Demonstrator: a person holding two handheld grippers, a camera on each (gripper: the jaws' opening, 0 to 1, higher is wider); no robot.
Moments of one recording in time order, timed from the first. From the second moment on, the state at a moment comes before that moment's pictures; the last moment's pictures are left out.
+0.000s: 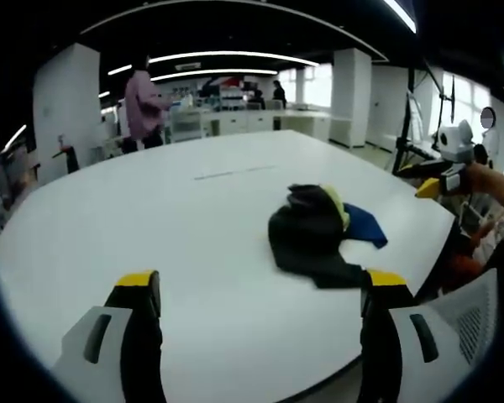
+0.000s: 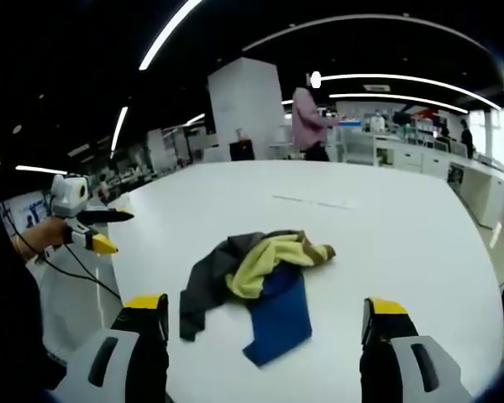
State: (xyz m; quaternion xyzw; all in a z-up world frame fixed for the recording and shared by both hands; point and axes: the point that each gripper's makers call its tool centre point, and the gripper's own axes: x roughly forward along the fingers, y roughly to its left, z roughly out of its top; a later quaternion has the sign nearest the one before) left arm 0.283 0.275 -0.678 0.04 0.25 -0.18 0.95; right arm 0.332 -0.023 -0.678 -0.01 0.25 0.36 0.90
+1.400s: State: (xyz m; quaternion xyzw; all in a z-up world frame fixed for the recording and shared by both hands) left arm 0.304 0.205 -0.674 0.07 0.25 -0.28 0.92; right arm 0.352 -0.029 -0.682 -0.01 0.25 0.35 0.90
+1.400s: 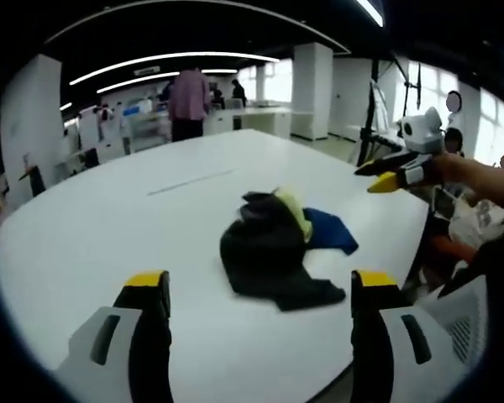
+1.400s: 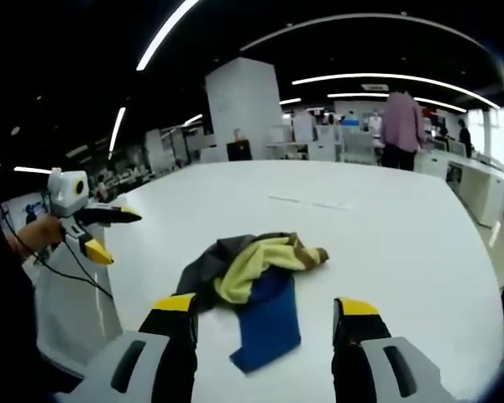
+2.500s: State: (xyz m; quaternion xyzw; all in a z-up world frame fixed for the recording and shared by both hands) left arm 0.379 0.134 -0.675 0.00 0.25 -0.33 0.91; right arm 0.417 -0.002 -0.709 0.02 0.29 0.34 0.89
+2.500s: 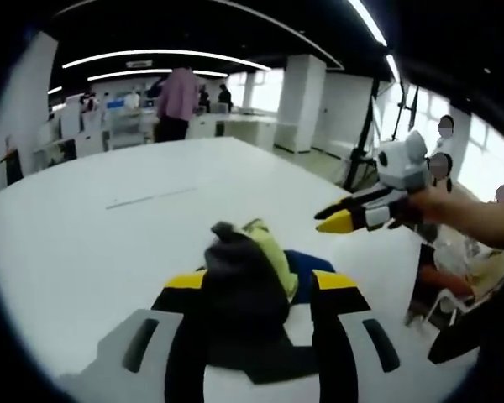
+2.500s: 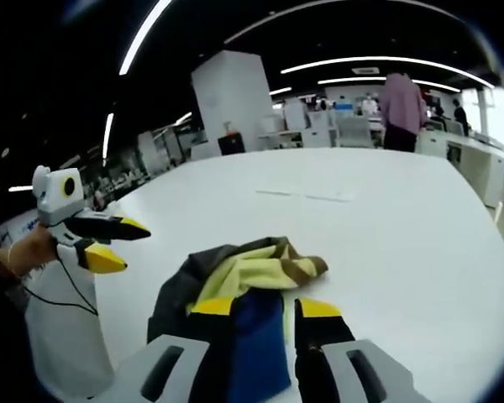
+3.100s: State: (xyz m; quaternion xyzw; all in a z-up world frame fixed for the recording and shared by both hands) left arm 0.424 0.102 -0.695 -0.01 0.26 -0.33 0.90; right arm 0.434 0.023 -0.745 0.04 0.33 0.36 0.87
